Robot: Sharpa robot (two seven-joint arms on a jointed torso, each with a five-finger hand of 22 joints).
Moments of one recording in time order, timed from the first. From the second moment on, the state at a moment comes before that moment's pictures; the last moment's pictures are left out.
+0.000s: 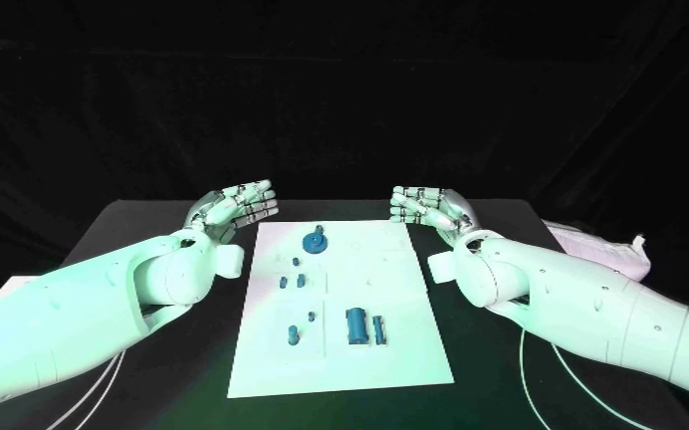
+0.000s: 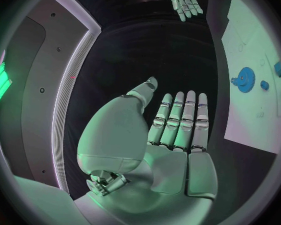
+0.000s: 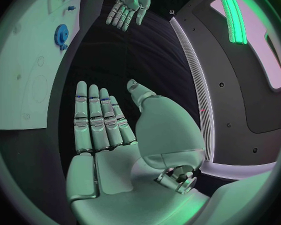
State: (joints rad) left arm 1.11 -0.75 -0.04 1.31 0.12 -0.29 0.38; left_hand 1.20 -0.05 0.28 0.00 0.05 0.81 0.15 0.05 0.04 0.82 0.17 0.12 0.04 0.77 0.15 0.18 0.04 0.17 0.63 0.25 0.04 0.37; right arm 0.84 -0.77 0.23 1.34 -0.29 -0.43 0.39; right_hand 1.18 -0.05 0.29 0.02 0.11 0.86 0.18 0.04 0.04 0.99 0.12 0.04 0.05 0.99 0.07 0.04 0.15 0.17 0.86 0.17 0.24 0.27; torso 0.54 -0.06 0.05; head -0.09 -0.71
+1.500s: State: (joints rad) left arm 1.05 -0.78 0.00 1.57 0.01 -0.76 0.50; left_hand 0.19 0.00 0.01 0.00 0.01 0.13 0.00 0.01 0.00 0.13 0.00 0.01 0.00 0.12 0.00 0.01 0.00 0.01 0.10 0.00 0.00 0.01; right arm 1.05 -0.78 0.00 1.57 0.00 -0.77 0.50; right_hand 0.19 0.00 0.01 0.00 0.01 0.13 0.00 0.00 0.00 0.15 0.00 0.01 0.00 0.15 0.00 0.00 0.00 0.02 0.14 0.00 0.01 0.01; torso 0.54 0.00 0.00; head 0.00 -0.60
